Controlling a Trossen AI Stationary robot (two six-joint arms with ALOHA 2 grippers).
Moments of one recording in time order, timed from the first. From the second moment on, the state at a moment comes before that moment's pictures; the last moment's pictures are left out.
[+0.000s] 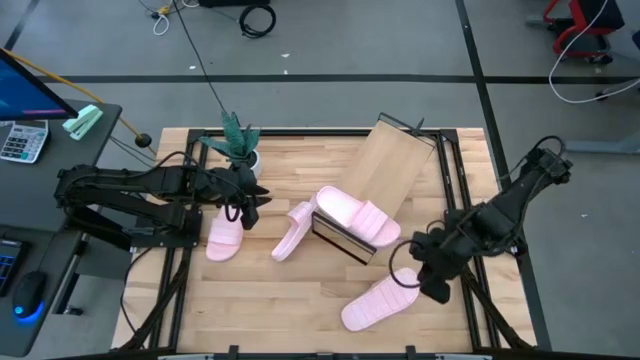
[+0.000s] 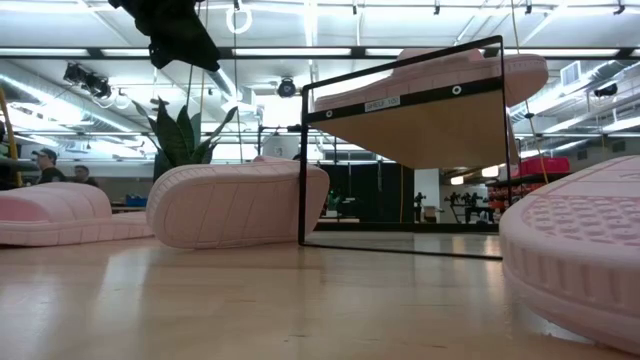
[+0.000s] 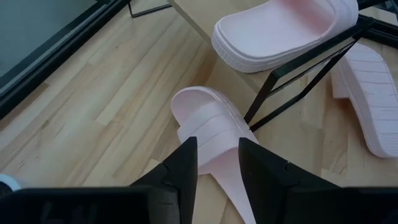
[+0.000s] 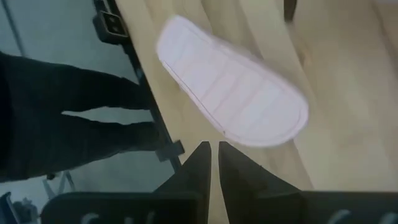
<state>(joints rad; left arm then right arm) -0.04 0.97 0.89 -0.57 -0.27 -0.37 0.68 1.24 1.24 -1.07 -0.03 1.19</state>
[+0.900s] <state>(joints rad) -0.04 0.97 0.89 -0.57 -0.27 -0.49 0.88 1.24 1.08 -1.04 0.13 1.56</state>
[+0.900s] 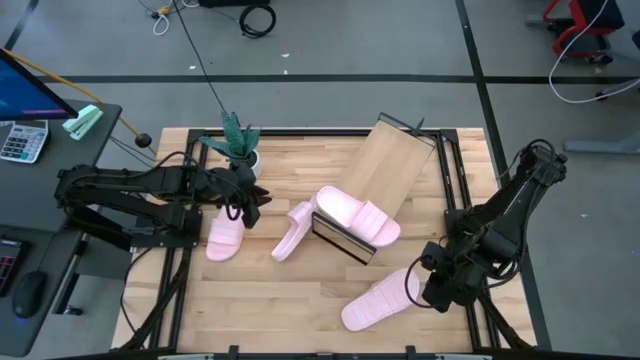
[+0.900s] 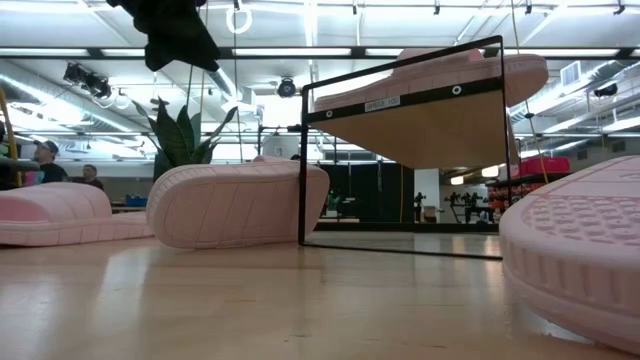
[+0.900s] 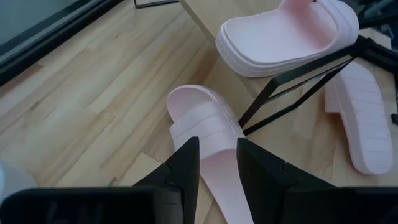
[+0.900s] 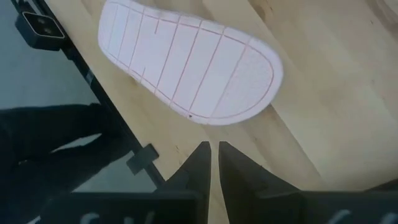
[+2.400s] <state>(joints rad) -0.11 0.97 0.89 -0.89 -0.07 -0.48 0.85 1.24 1.08 -0.96 0.33 1.71</state>
